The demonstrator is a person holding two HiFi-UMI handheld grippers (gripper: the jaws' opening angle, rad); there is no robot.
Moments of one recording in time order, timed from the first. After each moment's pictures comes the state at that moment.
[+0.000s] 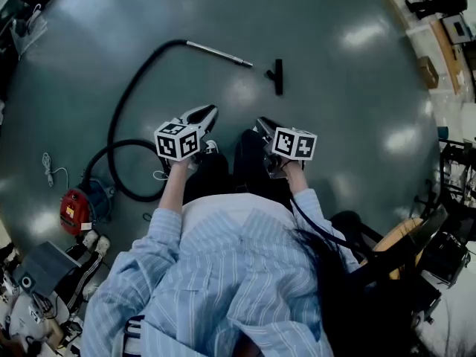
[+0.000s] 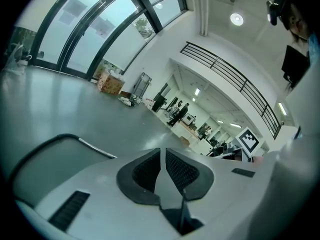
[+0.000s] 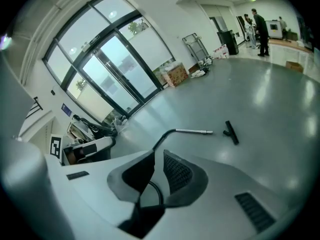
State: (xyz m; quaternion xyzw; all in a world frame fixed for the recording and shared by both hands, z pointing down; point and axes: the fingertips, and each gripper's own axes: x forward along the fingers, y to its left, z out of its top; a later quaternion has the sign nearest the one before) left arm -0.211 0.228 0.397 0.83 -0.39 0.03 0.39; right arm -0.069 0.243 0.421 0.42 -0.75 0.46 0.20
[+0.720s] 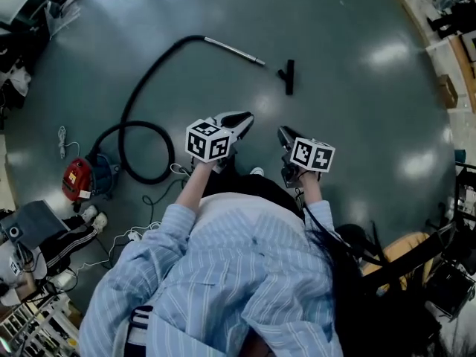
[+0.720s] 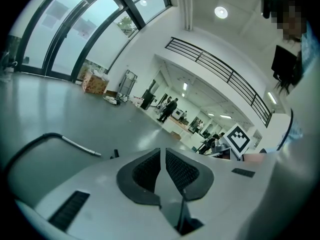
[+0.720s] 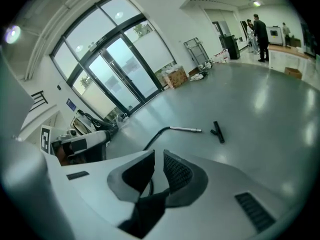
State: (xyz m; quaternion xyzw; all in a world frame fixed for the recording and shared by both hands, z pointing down) left arm -0.043 0.334 0.350 0.86 -0.35 0.05 0.35; right arm 0.064 0.341 0.400 0.42 -0.77 0.44 0.21
